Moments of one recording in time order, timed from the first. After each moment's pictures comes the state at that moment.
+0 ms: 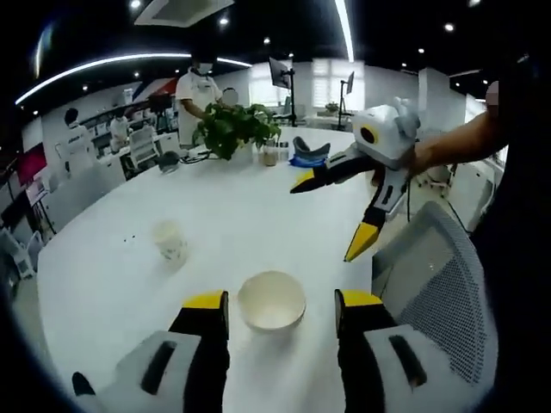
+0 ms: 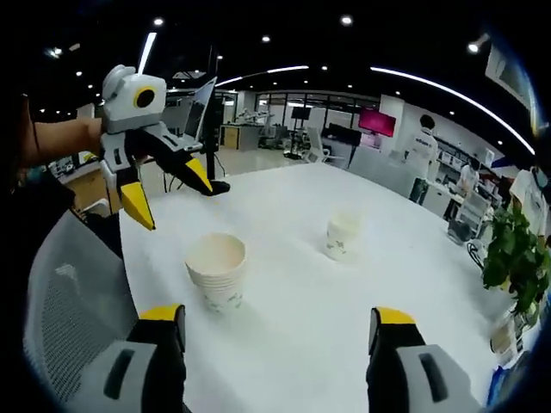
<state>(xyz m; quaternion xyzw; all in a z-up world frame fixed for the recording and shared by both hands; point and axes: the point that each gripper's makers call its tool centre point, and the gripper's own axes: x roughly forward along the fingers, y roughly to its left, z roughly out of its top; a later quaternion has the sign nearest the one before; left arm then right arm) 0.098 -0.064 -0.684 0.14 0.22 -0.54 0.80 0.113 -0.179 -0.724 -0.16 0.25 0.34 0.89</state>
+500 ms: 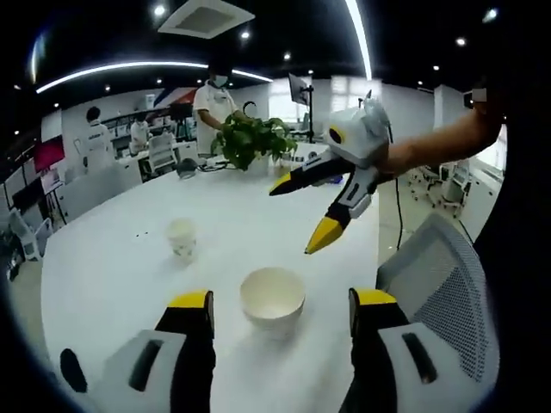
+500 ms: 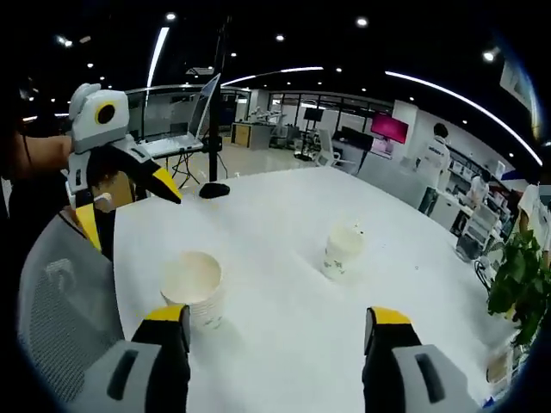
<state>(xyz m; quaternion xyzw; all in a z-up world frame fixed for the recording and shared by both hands) 0.093 -0.048 -0.688 0.11 0.20 -0.51 0.83 0.167 -0.169 -0.720 -0.17 0.24 0.36 0.88</state>
